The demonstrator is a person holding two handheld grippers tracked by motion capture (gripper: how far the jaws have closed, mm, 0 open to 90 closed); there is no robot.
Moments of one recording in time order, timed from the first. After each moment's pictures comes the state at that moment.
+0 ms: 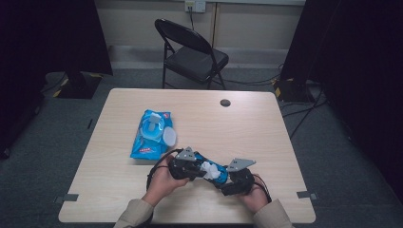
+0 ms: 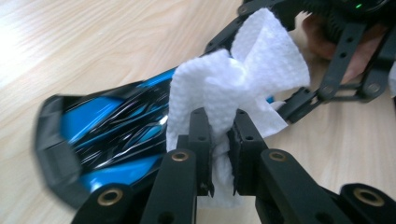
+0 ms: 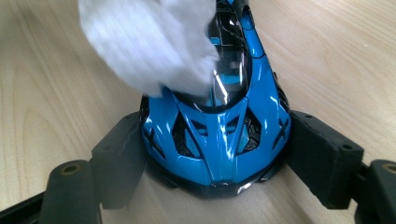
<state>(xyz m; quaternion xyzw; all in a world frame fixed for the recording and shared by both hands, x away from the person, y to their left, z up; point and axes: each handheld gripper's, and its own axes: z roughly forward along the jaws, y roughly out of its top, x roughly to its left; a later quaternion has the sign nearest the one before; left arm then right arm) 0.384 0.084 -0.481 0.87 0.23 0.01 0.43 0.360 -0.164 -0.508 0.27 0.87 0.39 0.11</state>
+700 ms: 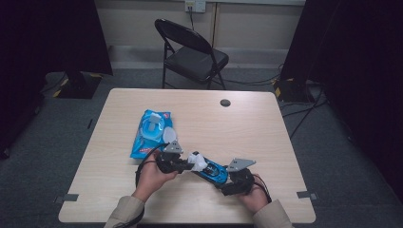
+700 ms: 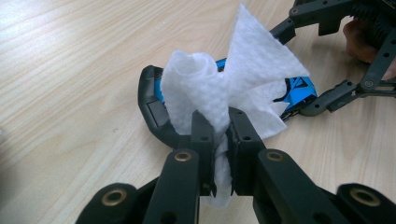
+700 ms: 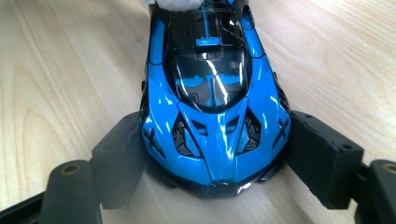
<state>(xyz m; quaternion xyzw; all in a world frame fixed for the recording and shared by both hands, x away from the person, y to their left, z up) 0.393 0.115 -0.471 0.86 0.28 0.04 0.42 0.360 -0.165 -0.508 0.27 0.87 0.39 0.11</state>
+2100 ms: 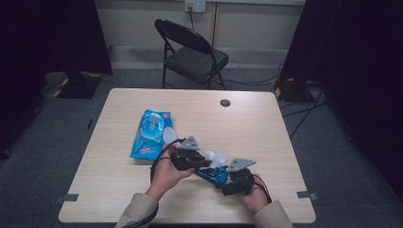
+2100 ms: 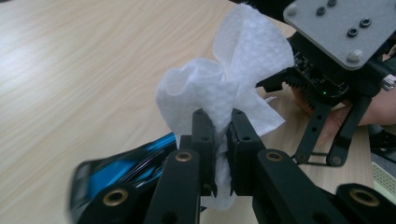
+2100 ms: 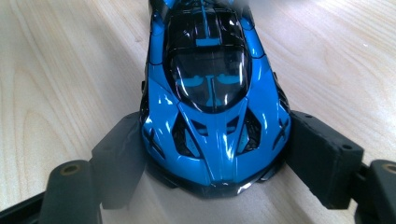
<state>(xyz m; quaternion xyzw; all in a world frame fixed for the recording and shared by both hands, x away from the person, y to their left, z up) 0.389 0.054 -0.445 0.86 0.23 0.02 0.46 0.360 -0.165 -0.508 0.27 0.87 0.39 0.11</state>
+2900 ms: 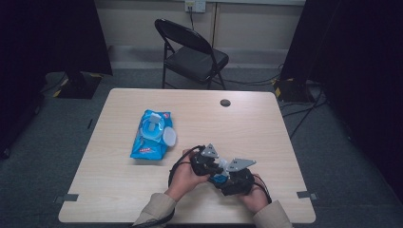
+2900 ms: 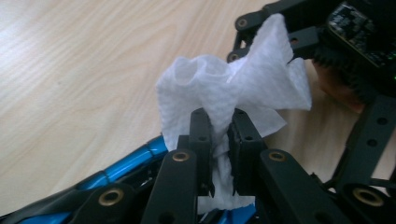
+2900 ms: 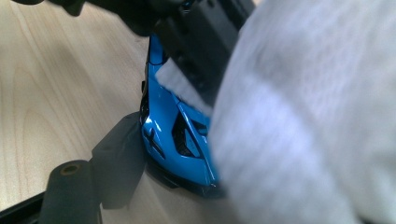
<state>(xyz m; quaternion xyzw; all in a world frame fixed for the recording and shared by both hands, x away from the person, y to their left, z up) 0.397 0.017 -0.476 0.88 0.22 0.02 0.42 0.359 -0.165 -0.508 0.27 0.87 0.39 0.12</state>
